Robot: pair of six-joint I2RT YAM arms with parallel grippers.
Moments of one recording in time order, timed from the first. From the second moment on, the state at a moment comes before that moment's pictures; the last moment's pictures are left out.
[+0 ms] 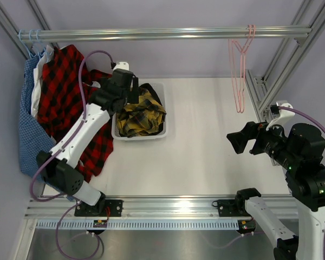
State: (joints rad) left arm -0.46 1.55 1.58 -0.75 -0.52 -0.26; right arm 0.18 0.72 1.45 -1.09 -0.26 0.22
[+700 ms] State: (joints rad) left arm -0.46 0.85 1.49 -0.82 -0.40 -0.26; right arm 0.18 0.68 1.56 -1.11 -0.08 0.21
